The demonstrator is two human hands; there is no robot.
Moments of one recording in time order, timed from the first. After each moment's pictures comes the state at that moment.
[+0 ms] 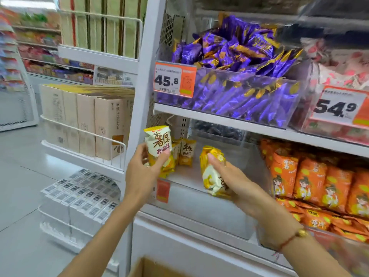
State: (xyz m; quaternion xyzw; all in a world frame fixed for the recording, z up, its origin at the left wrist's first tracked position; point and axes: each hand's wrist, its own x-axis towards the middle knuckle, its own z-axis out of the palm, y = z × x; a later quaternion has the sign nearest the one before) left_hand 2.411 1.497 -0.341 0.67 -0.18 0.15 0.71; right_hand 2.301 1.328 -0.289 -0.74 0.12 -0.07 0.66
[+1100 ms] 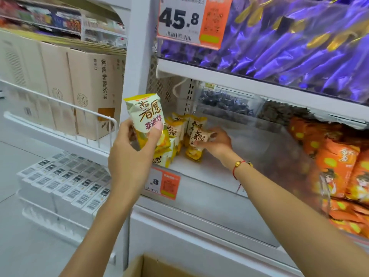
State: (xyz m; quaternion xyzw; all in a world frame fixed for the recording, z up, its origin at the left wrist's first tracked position) left_hand 2.454 1.497 -0.361 0.70 -0.11 0.20 0.68; right_hand 2.496 1.267 -0.365 -0.85 0.22 -0.20 0.43
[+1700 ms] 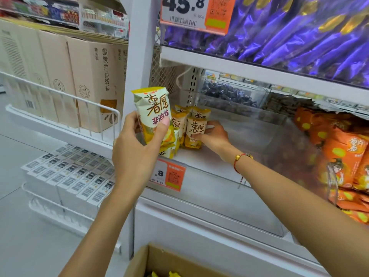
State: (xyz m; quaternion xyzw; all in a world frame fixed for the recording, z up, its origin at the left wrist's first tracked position) left_hand 2.452 1.500 -0.363 0.71 -0.13 0.19 0.67; right_hand 2.505 1.280 -0.375 -0.86 0.21 -0.18 0.44
